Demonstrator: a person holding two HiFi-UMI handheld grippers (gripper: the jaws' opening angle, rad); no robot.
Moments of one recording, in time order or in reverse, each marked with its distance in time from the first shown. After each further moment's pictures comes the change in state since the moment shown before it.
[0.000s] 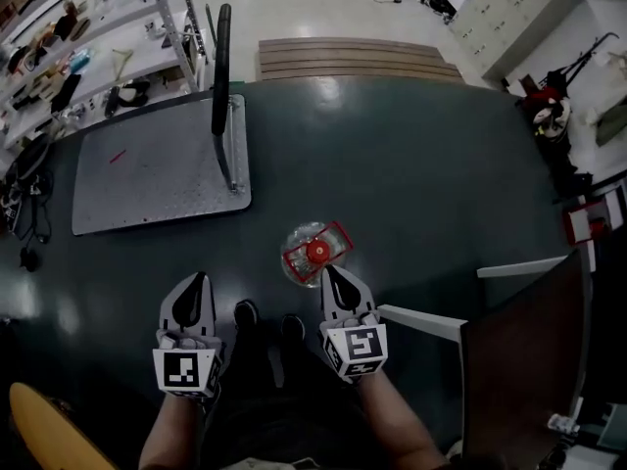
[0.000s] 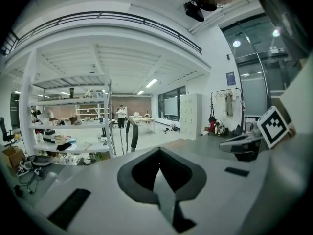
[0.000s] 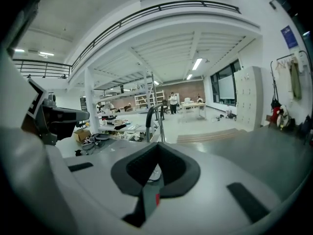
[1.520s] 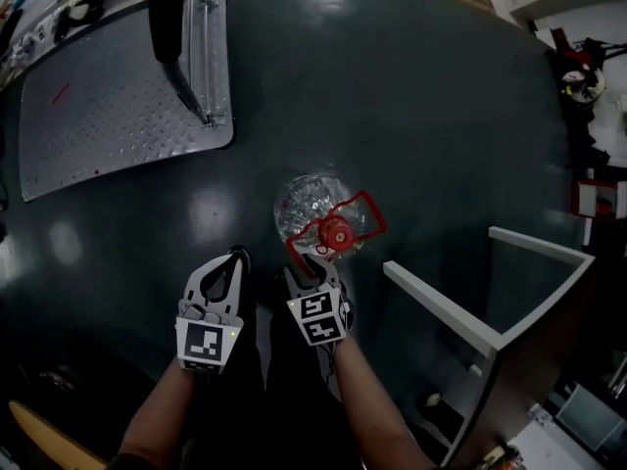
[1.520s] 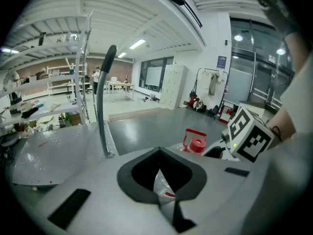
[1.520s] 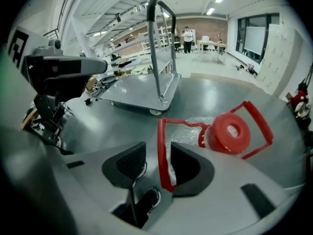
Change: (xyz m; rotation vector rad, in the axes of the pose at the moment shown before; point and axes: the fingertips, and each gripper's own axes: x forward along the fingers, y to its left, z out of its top) left arm 0.162 -0.020 -0.247 -0.060 0.375 -0.314; right arm 0.151 0.013 -0.309 -0.056 0.767 0.129
